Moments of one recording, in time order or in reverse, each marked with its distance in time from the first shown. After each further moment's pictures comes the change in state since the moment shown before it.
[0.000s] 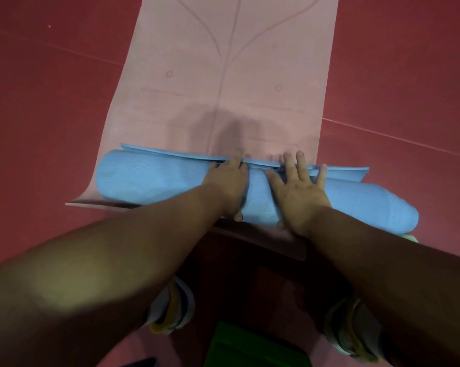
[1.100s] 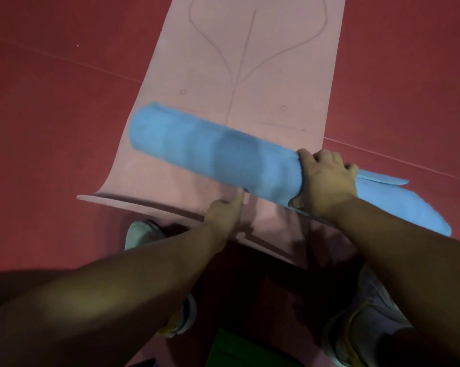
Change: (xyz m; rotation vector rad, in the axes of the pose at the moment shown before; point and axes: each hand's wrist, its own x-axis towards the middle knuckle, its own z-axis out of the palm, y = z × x) left_hand -0.037 0.016 0.037 -1.566 0.052 -0.612; right_hand -0.004 0.040 -0.042 0.218 0.310 0.175
